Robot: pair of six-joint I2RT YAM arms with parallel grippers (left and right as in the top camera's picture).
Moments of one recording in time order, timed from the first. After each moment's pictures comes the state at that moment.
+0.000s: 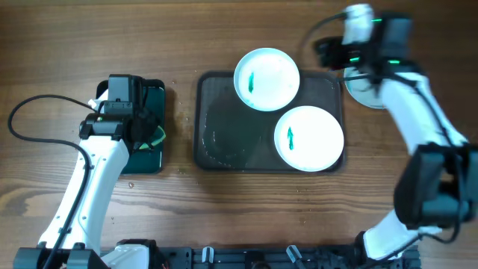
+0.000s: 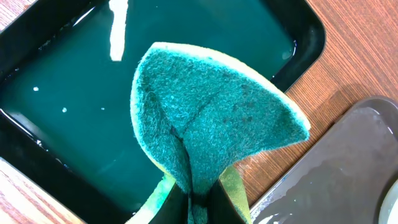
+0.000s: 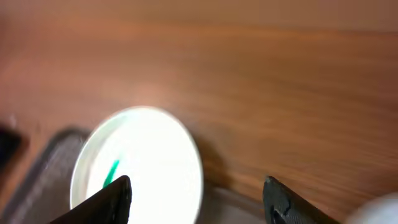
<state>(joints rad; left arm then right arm) -0.04 1.37 1.00 -0.81 -0.17 -0.85 0.03 1.84 1.33 -0.24 -0.42 -0.06</state>
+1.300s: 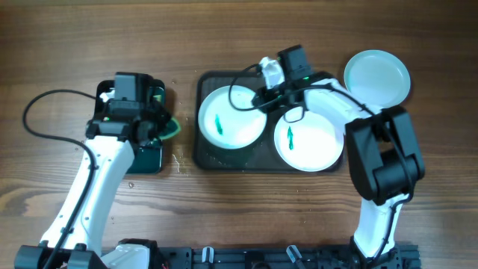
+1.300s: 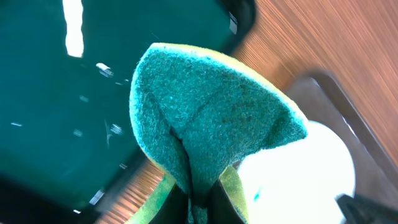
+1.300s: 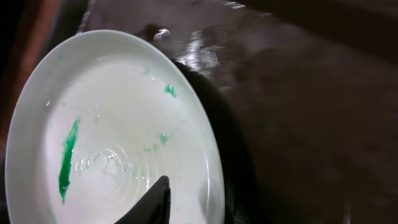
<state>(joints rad) -0.11 1.37 1.00 -0.72 -0.04 -0.85 0.38 2.07 1.33 -0.37 -0.42 0.03</state>
